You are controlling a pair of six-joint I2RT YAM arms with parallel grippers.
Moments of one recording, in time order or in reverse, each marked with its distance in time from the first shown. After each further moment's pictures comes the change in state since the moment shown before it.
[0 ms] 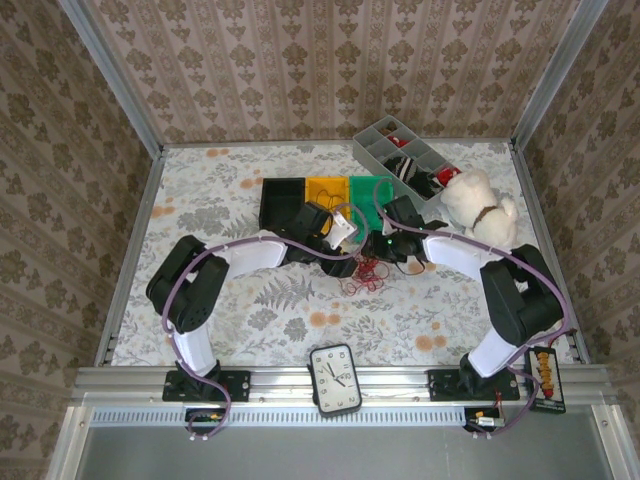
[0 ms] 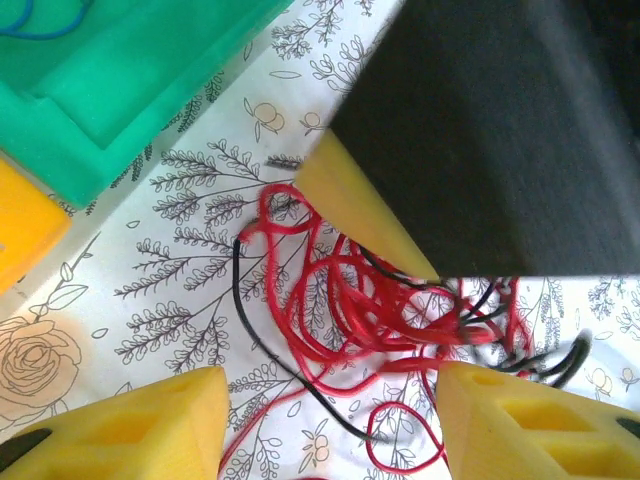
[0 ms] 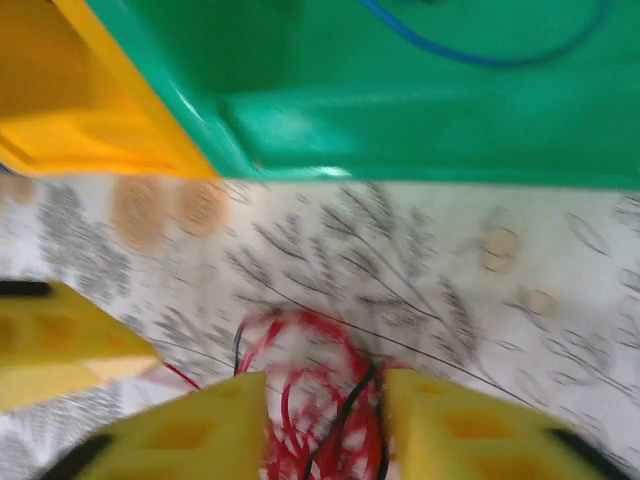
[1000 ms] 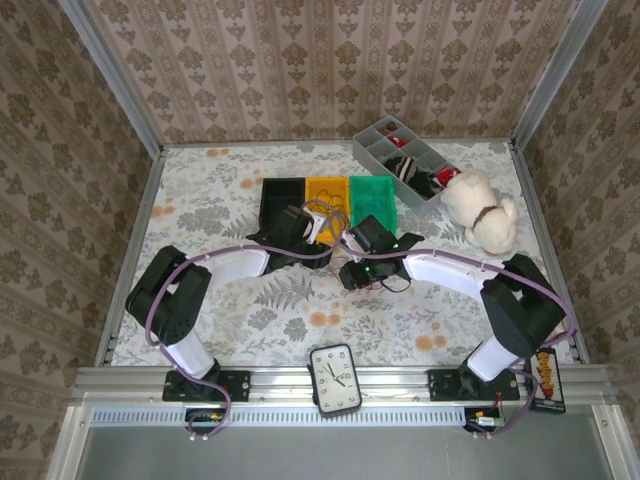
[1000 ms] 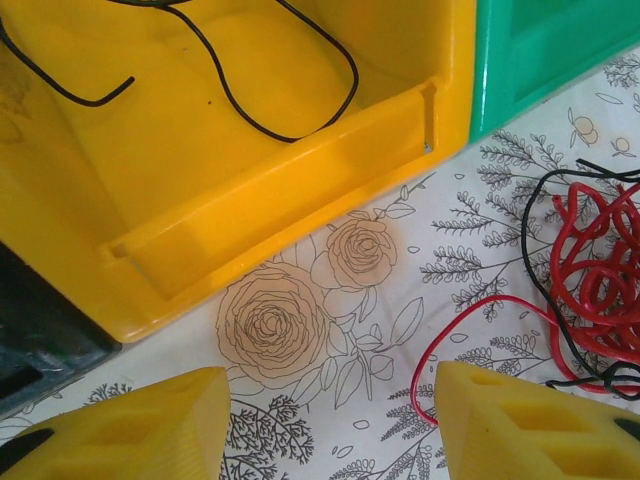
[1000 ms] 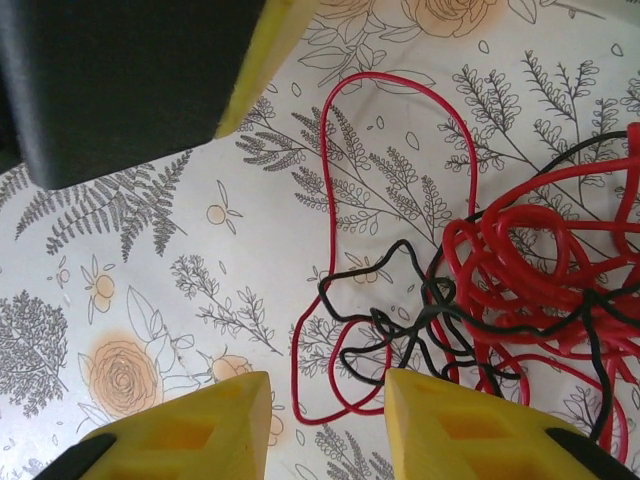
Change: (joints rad) left arm 0.060 -0.124 -0.163 0.089 -0.370 -0.193; right arm 0.257 -0.019 0.043 -0.130 0.052 -0.300
